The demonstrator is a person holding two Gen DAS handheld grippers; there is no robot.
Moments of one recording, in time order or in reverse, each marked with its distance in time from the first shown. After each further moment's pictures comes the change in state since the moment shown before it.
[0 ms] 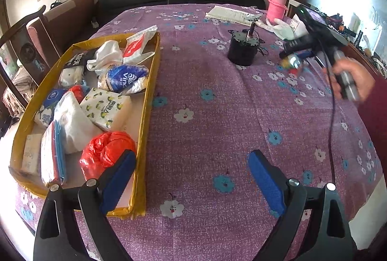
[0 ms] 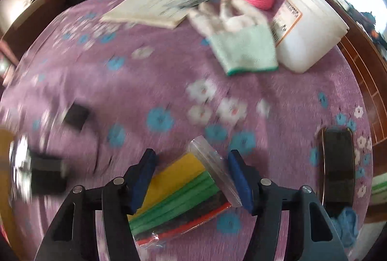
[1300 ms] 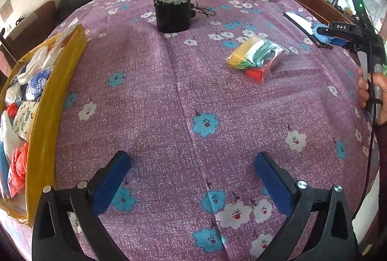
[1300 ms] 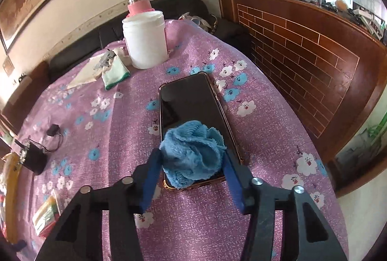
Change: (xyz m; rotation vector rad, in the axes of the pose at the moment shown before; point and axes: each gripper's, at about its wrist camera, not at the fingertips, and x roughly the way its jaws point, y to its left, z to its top) left arm 0.054 -0.090 -0.015 0.179 0.113 -0.086; right arm -0.078 -0.174 -0.136 0.395 -0.341 -0.005
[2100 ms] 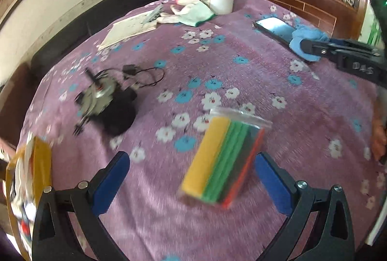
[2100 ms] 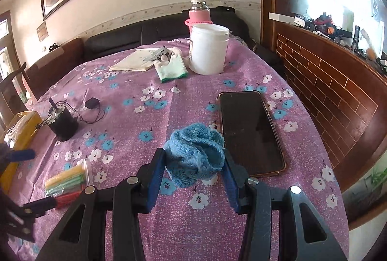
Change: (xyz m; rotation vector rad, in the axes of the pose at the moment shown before) left arm 0.046 -0.073 0.117 0.305 -0.061 0.006; right arm -0.027 0.060 -0.025 -0.258 -0.087 0.098
